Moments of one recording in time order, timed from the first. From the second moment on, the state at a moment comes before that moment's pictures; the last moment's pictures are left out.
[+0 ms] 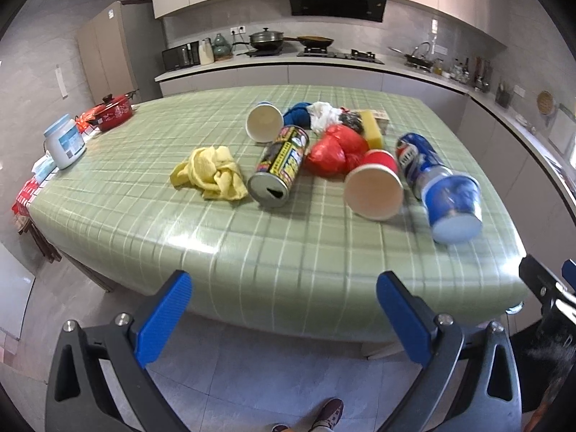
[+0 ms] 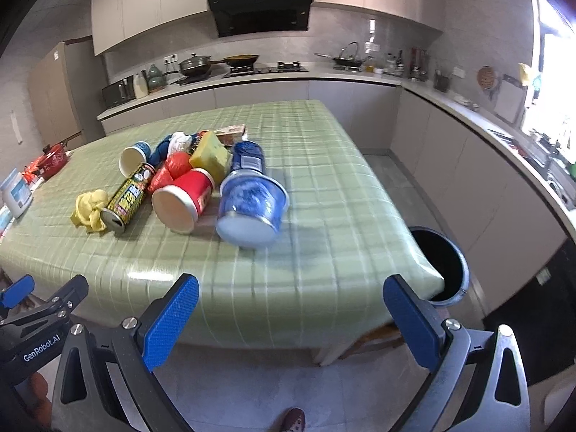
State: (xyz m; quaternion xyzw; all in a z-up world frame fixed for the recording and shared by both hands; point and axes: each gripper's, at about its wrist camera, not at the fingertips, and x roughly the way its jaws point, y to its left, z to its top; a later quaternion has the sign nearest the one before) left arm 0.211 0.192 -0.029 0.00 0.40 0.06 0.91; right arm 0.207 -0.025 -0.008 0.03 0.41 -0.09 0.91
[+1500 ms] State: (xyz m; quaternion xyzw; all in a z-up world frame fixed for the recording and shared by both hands) left arm 0.385 0.229 -0.086 0.03 0.47 -0.04 0.88; right arm 0.337 -0.022 -0.085 0.09 0.49 -0.12 0.86
